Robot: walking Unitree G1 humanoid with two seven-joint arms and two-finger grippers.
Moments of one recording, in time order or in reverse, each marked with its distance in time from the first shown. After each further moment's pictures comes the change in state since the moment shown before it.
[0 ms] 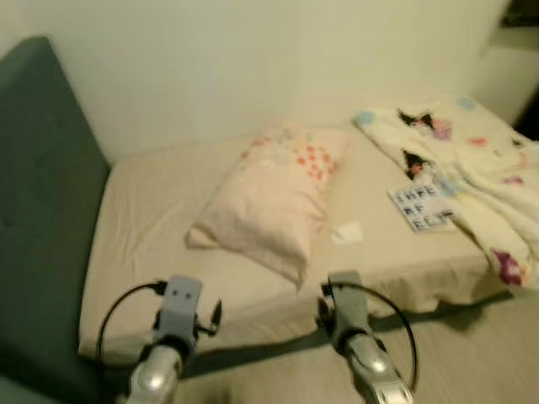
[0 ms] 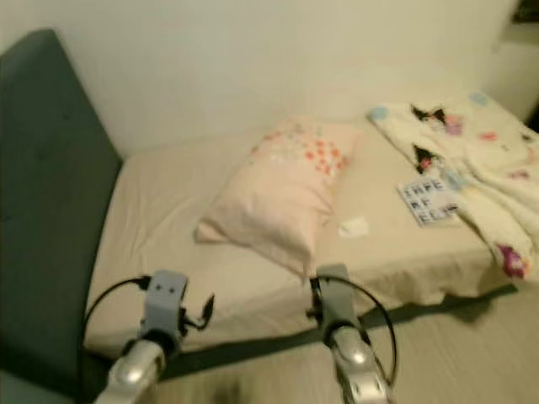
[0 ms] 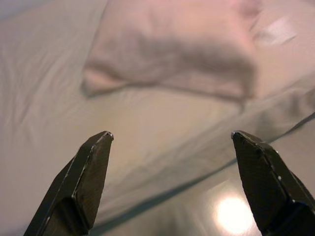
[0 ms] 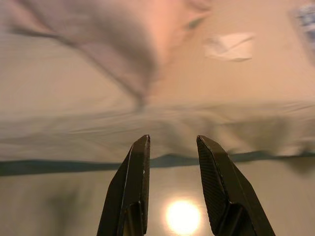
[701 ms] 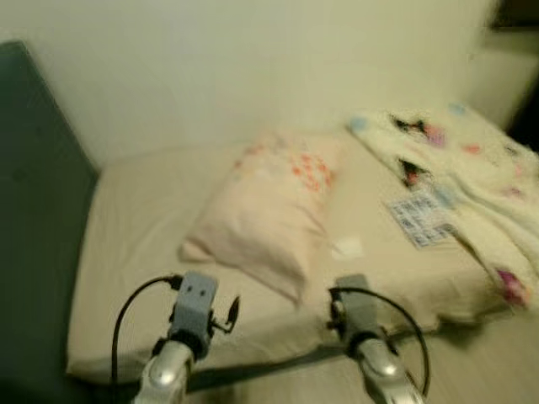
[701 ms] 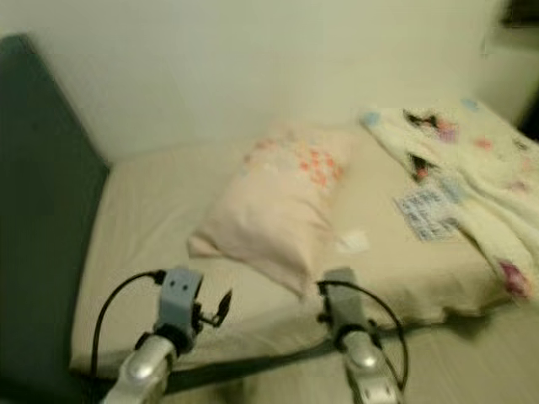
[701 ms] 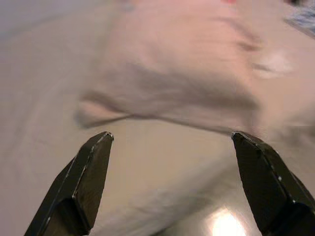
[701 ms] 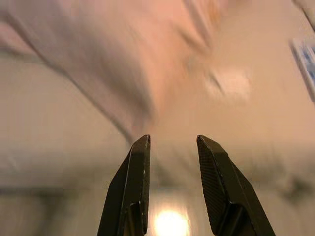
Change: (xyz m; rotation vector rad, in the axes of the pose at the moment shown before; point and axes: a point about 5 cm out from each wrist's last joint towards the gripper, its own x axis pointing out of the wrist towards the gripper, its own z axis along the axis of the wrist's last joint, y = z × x) left arm -0.002 -0.006 0.003 -0.003 -0.029 -0.047; right arm 0.002 -0.002 0.008 -0.016 -0.034 -0.001
